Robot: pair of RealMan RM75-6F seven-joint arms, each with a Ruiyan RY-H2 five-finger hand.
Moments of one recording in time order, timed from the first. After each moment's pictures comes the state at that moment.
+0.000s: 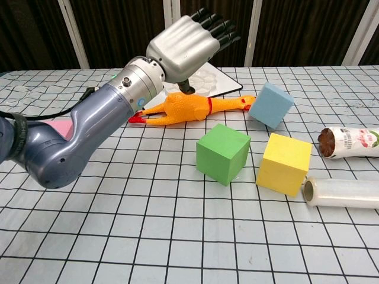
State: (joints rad) left arm -1.15 -2.13 -0.24 -0.45 1.55 1.23 0.40; right arm 0.16 -1.09 0.05 -1.65 -1.44 1.31 -0.05
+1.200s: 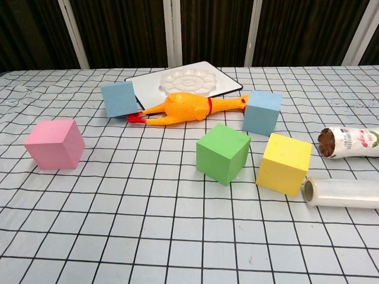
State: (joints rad) left arm -0.26 -1.06 0.16 -1.85 1.42 1.60 0.27; right arm 0.15 -1.09 0.04 -1.67 -1.47 1.35 -0.07
